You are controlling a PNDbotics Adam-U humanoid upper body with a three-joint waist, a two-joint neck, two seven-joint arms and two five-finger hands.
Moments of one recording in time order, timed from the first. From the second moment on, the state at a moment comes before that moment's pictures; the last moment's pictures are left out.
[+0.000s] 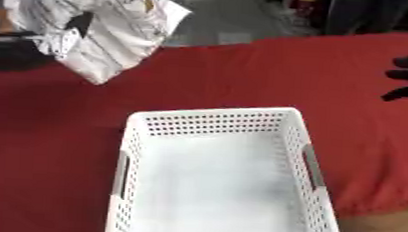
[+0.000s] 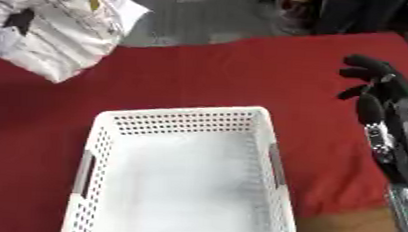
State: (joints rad) left arm -0.49 0.45 0.04 -1.99 -0.79 -0.21 -0.19; right arm -0.12 -0.40 -0.02 -1.98 0.22 -0.28 0.07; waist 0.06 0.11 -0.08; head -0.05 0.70
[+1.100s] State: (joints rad) left arm -0.45 0.42 -0.21 -1.96 -0.75 -0.42 -0.54; right arm -0.12 -0.40 -0.02 -1.98 0.22 -0.28 0.08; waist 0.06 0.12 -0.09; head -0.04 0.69
